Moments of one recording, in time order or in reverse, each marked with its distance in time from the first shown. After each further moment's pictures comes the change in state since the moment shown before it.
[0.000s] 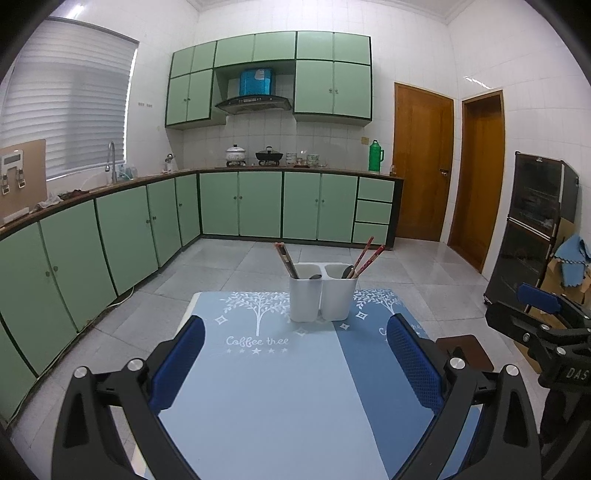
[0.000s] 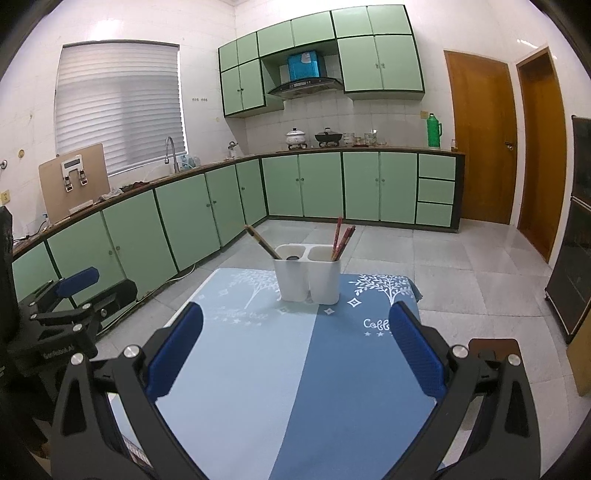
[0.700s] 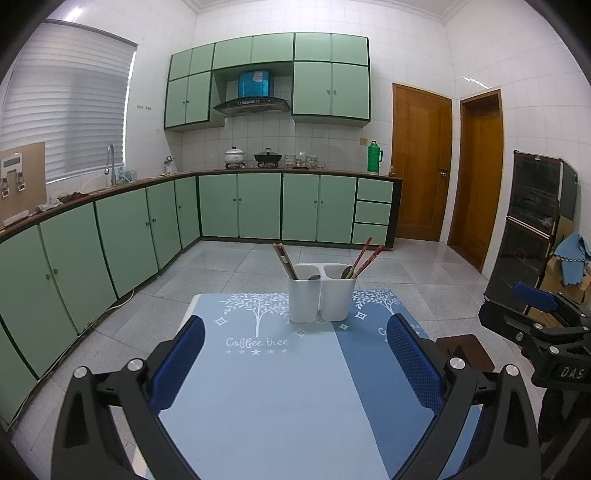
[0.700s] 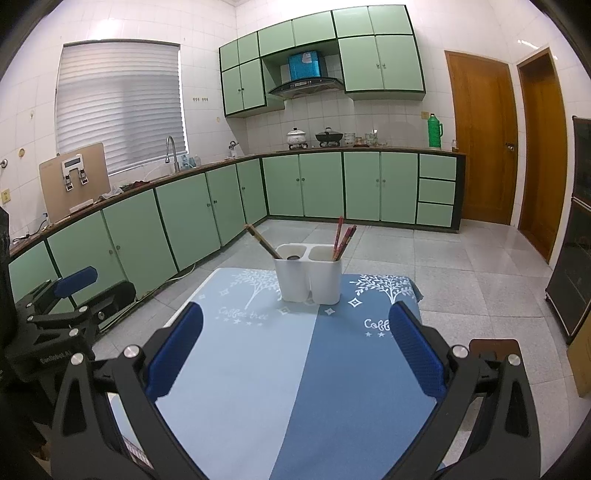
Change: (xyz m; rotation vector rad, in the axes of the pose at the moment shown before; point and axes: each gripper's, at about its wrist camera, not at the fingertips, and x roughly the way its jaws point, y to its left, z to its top) left arm -0.003 -0.001 0.002 0.005 -0.003 -0.002; right arm 0.002 -0.001 -0.002 -0.001 0.005 0.002
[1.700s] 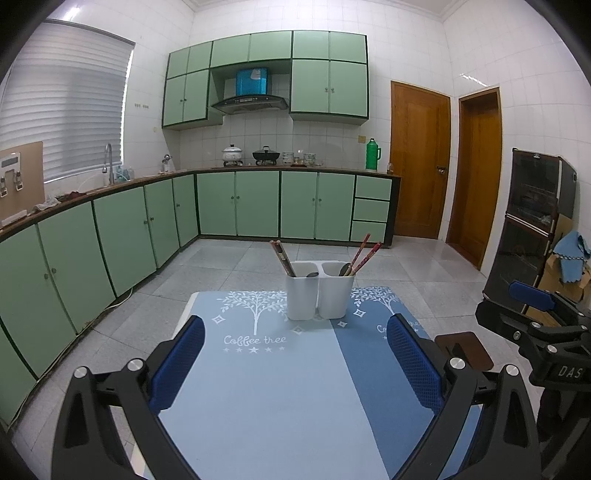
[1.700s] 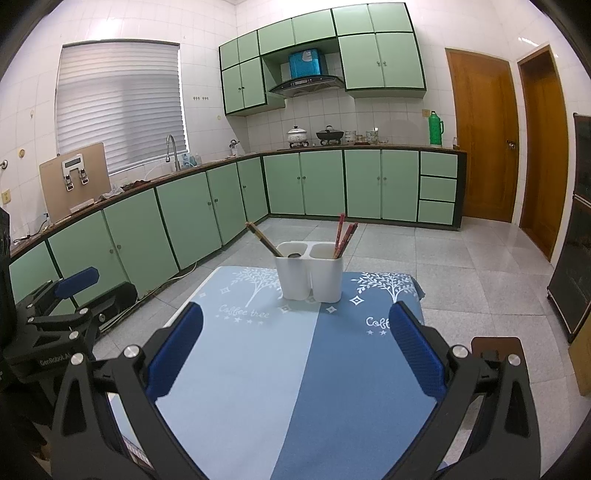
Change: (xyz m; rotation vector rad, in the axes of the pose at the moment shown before) left arm 0.003 -0.001 0.001 0.003 0.010 -0.005; right arm 0.003 0.003 -0.001 0.002 0.004 0.004
